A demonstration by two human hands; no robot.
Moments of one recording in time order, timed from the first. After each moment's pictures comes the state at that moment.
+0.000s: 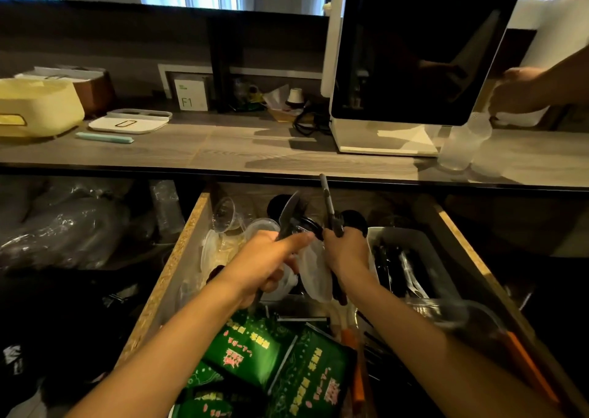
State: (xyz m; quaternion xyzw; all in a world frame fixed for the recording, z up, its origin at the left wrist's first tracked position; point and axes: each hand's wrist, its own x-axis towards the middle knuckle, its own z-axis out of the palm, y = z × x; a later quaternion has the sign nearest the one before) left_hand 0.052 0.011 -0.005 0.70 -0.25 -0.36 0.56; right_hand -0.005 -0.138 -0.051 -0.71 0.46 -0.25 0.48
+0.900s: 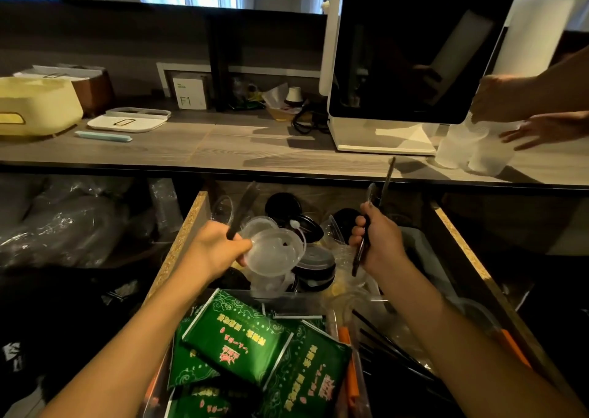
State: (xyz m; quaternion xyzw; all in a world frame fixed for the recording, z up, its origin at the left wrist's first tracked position) left_hand 0.113 0.036 -0.027 0.85 -0.26 -0.16 0.43; right_hand -0.036 -0.167 -0.018 -0.36 0.37 -0.34 0.79
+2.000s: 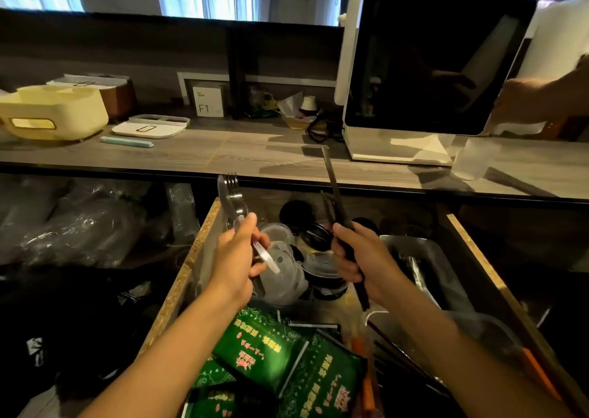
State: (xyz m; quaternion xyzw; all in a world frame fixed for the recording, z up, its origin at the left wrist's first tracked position) left_hand 0.070 0.033 -0.015 0.58 -0.08 -0.22 0.78; right_hand -0.040 -0.128 -0.014 -0.57 0.22 -0.16 0.77
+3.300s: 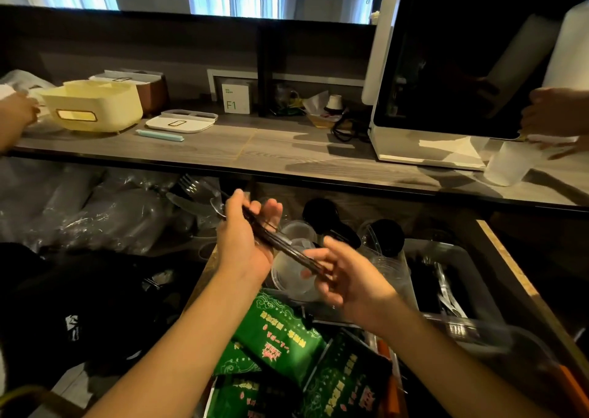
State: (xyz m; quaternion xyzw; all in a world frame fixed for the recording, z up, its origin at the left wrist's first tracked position) left_hand 0.084 0.037 0.015 0.29 0.05 -0.18 0.94; right_hand -0.031 -0.067 -0.015 -0.53 0.18 -0.02 0.83
